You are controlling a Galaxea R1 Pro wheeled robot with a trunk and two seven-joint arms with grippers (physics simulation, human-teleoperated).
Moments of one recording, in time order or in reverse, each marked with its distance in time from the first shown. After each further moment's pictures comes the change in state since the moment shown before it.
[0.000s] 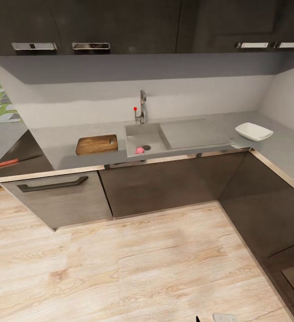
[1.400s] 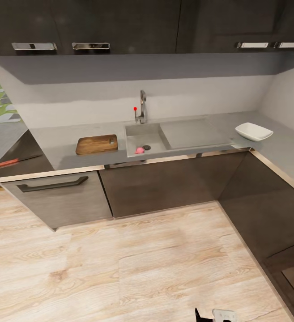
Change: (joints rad) left arm 0.001 0.008 -0.005 0.001 -0.004 -0.001 0.001; right arm 0.000 0.004 0.003 0.005 0.003 -0.134 0.001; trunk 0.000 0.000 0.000
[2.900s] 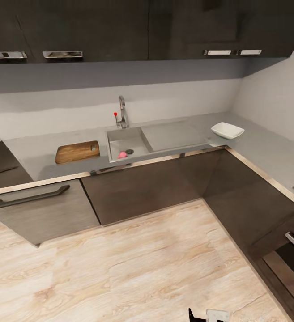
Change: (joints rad) left arm 0.000 0.005 0.001 0.003 0.006 -0.066 0.016; right arm 0.000 0.038 -0.003 0.000 -0.010 0.003 0.004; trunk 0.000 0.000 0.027
